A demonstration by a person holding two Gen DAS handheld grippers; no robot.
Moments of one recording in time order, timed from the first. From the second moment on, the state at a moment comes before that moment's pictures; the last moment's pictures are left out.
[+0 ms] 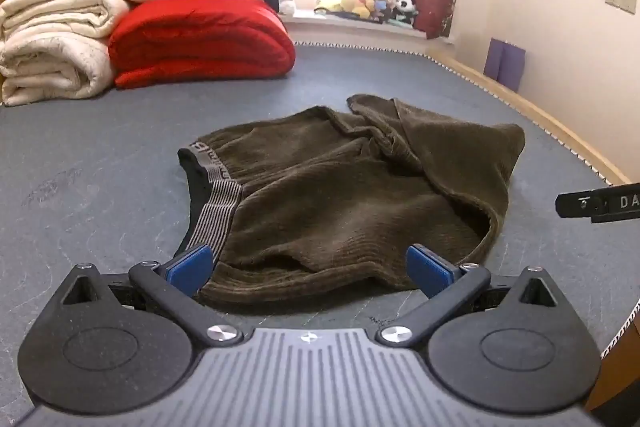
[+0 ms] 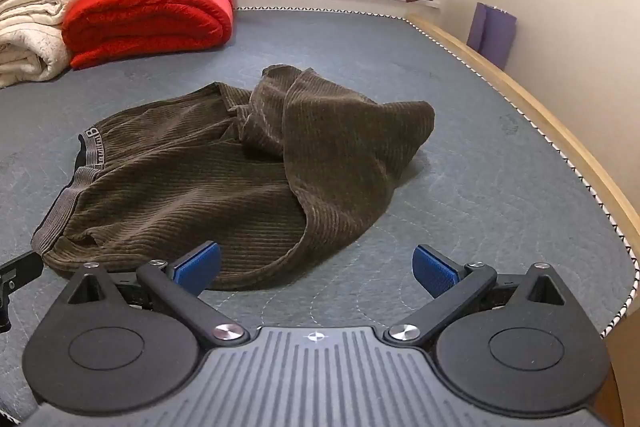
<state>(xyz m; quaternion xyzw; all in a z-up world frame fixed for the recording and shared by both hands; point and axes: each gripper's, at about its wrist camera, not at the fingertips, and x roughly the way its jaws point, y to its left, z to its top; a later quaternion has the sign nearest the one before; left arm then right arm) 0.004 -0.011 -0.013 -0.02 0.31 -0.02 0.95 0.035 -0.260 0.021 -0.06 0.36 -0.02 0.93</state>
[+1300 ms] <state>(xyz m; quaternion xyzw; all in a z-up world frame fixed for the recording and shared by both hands) 0.009 -0.004 -0.015 -0.04 0.33 -0.01 0.94 0.036 -0.259 0.019 -0.06 0.36 -0.02 0.93</state>
